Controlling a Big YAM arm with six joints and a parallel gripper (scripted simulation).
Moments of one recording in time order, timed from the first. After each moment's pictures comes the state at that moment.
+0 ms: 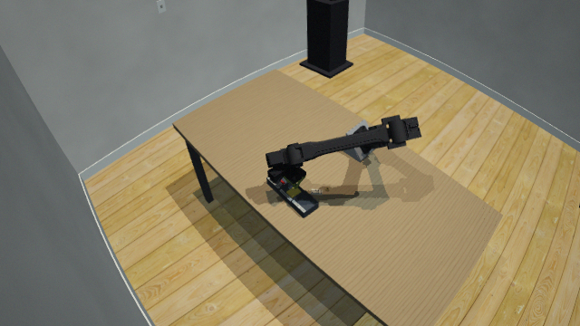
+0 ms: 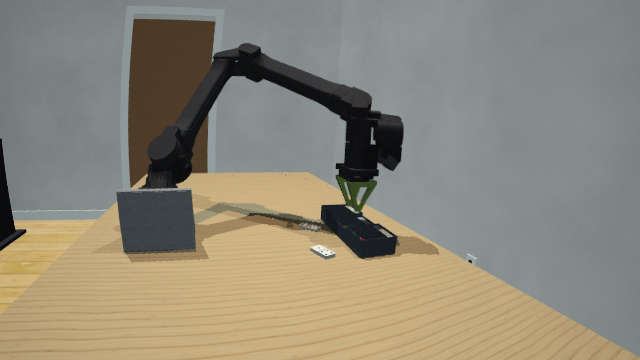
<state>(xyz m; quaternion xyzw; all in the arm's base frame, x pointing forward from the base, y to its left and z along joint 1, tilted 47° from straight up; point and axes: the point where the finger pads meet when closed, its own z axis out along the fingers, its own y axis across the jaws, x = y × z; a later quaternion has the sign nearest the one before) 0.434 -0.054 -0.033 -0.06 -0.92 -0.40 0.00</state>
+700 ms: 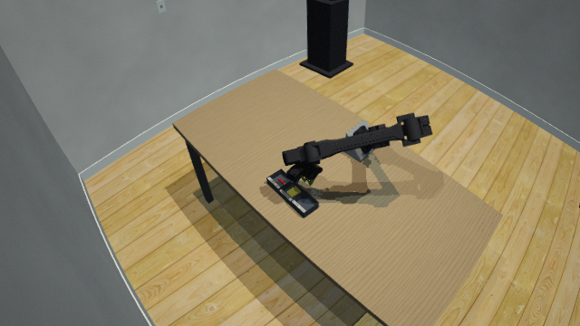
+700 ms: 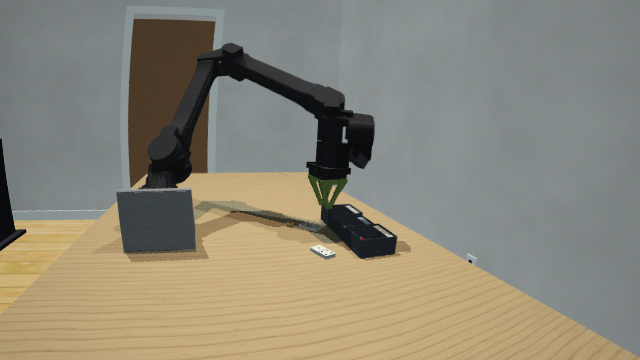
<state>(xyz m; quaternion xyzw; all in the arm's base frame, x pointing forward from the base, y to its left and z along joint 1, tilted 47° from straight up) 0.379 -0.025 -0.008 0.02 -0.92 -0.40 -0.02</state>
